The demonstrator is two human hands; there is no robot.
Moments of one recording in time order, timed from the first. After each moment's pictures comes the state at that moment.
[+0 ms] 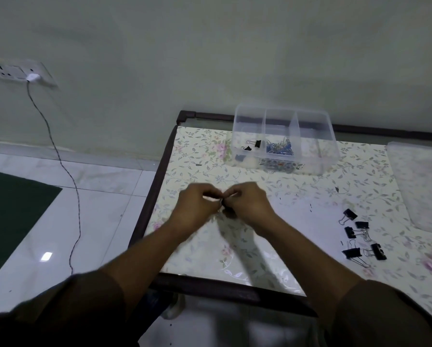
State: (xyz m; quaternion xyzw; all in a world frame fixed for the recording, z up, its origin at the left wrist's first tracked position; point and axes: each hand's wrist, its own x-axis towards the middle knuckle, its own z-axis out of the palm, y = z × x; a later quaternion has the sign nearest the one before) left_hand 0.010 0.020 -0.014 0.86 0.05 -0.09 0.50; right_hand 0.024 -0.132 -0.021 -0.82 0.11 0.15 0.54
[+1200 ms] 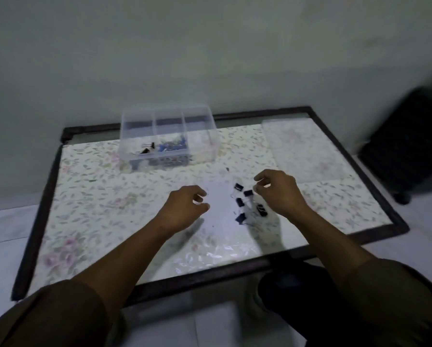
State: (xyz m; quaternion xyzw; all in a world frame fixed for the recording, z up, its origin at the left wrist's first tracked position) left_hand -0.006 -0.152 0.000 0.89 -0.11 -0.23 0.39; right_hand -0.060 -0.392 0.015 -0.91 0.22 0.02 0.36
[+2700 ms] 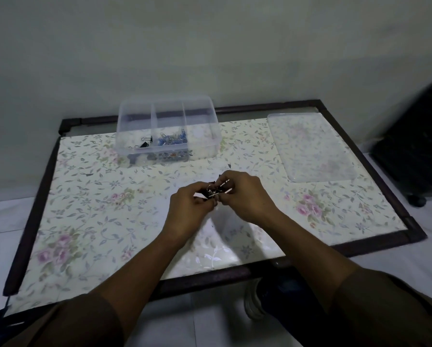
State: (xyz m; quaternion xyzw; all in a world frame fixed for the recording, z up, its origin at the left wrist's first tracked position) left_hand -0.029 -0.187 -0.022 0.82 -0.07 -0.13 0.55; right_hand -0.048 -0.347 -0.002 -0.89 0.10 0.04 0.44
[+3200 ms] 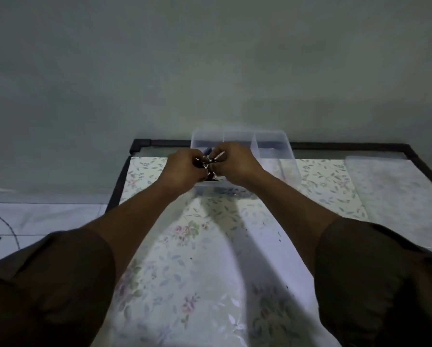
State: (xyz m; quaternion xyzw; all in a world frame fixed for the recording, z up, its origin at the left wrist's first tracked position) left_hand 0.164 -0.052 0.016 0.89 -0.05 -0.04 0.46; right_hand 0.160 -0.210 0.029 -0.90 -0.01 0.04 0.43
